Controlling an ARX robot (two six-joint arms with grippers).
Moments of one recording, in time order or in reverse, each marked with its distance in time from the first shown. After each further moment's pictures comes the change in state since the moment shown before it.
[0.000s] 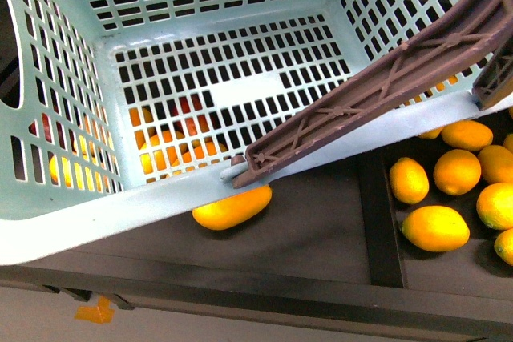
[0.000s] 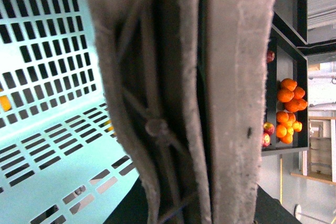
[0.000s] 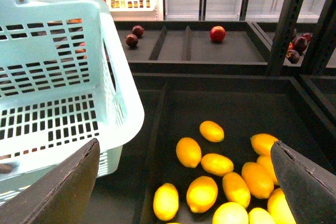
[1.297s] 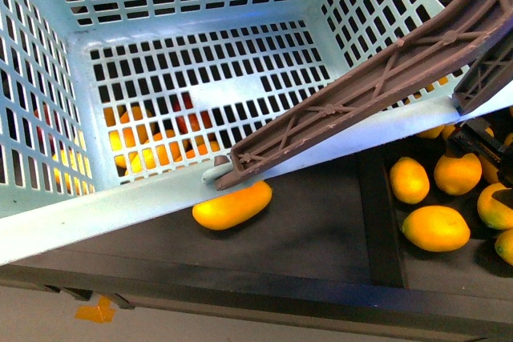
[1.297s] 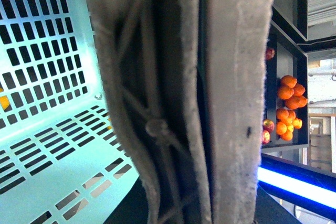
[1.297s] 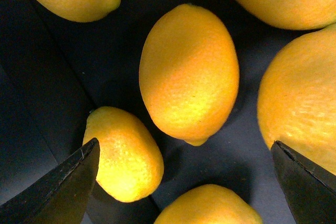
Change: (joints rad) left arm -0.003 0.000 0.000 0.000 -0.010 0.001; right arm -0.104 2.346 0.984 0.396 -0.015 0.620
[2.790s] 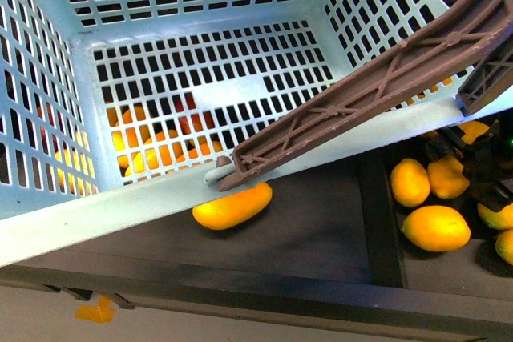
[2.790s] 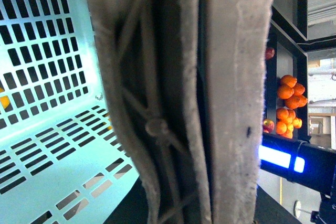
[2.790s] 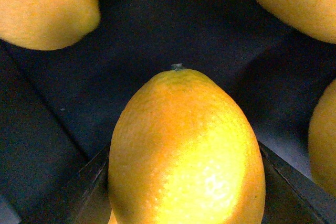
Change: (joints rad) left arm 0.000 0.000 0.000 0.000 0.001 0.000; right arm 0.027 0.140 0.189 -0.060 0.056 0.085
